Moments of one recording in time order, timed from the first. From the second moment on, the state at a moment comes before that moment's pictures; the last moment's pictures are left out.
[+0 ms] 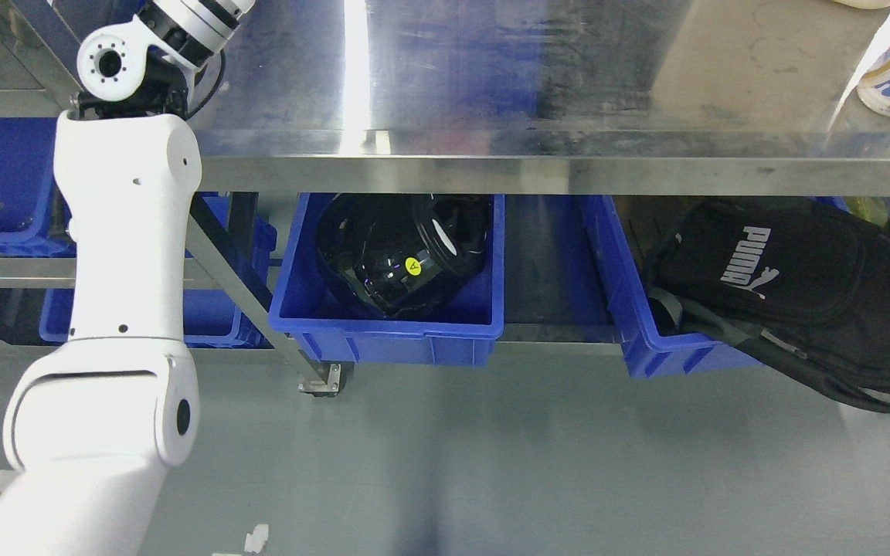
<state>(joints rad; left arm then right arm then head) -1.14 0.02 -0.02 -0.89 0.25 -0.35 -0.83 0.00 0.00 0.00 0.00 0.00 -0.06 -0.01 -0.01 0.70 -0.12</state>
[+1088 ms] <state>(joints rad) -0.49 0.00 -0.30 -1.43 0.39 -0.58 -0.28 0.00 0.00 0.00 0.00 0.00 -0.06 -0.01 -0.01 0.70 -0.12</state>
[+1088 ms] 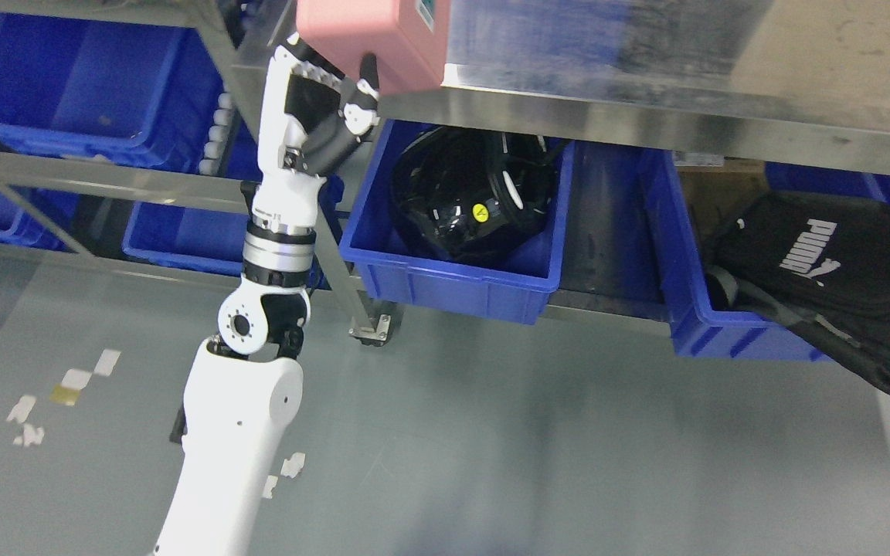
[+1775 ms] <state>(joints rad) -0.15 0.00 -0.38 -1.60 0.39 -0.68 -0.36 0.00 0.00 0.00 0.00 0.00 -0.06 -0.01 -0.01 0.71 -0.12</state>
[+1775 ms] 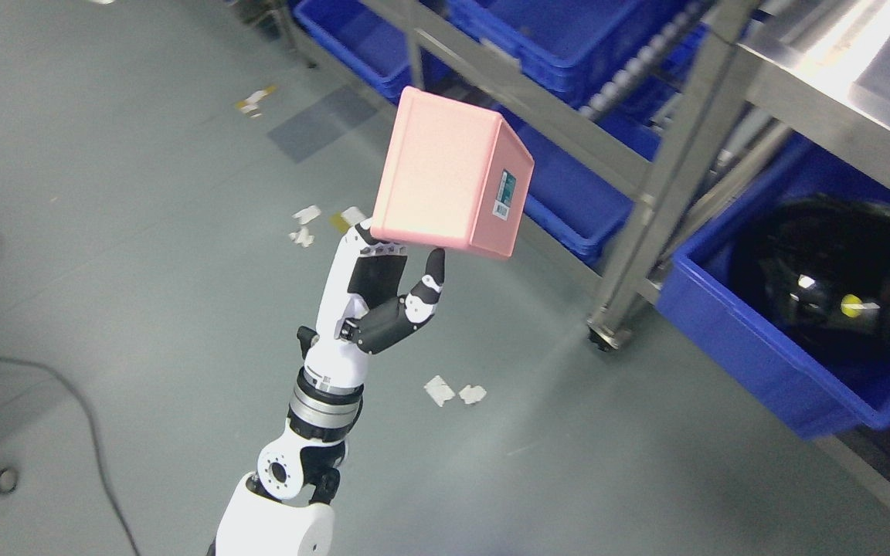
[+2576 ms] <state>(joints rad) -0.01 0.00 -0.40 -1.64 0.40 -0.71 -0.36 0.00 0.00 0.00 0.00 0.00 -0.06 -0.01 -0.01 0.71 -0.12</state>
